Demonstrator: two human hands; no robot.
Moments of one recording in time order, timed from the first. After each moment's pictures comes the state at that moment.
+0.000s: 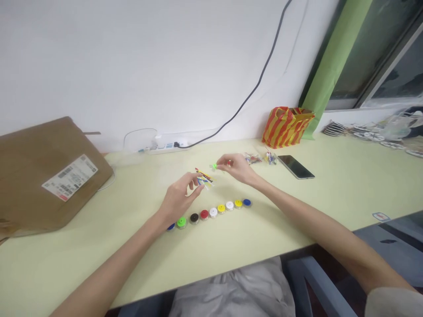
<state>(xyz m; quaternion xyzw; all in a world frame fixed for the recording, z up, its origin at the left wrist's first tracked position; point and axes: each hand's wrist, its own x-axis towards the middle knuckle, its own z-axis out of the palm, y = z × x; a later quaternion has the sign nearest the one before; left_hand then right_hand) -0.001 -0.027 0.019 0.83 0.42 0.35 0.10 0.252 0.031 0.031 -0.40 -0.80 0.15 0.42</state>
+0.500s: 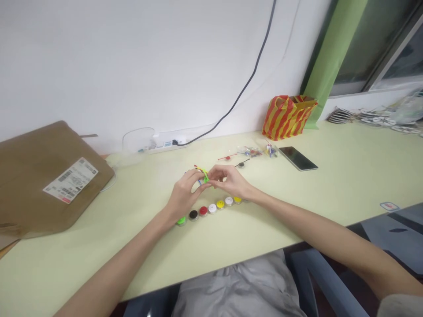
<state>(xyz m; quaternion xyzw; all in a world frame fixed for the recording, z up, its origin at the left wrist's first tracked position) 0.019 -0.019 0.012 0.87 0.32 0.38 0.06 0.222 -0.019 0.010 -0.32 -0.73 0.38 0.47</state>
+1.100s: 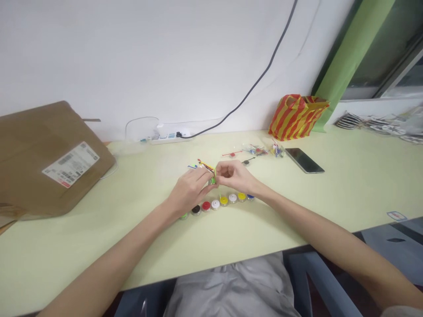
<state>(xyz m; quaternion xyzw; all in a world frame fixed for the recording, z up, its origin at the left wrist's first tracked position) 0.016 -0.024 0.013 0.91 0.26 0.30 -0.11 0.223 -0.029 0.028 -0.30 -0.71 0.47 0.42</state>
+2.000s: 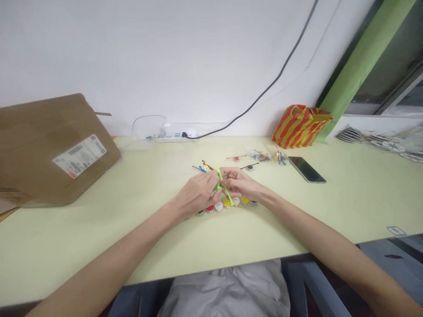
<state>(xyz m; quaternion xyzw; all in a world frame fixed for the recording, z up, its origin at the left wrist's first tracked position) 0.020 -0.030 0.012 0.91 0.22 0.32 -0.12 0.225 -0.022 0.017 -0.20 -0.64 0.67 0.33</state>
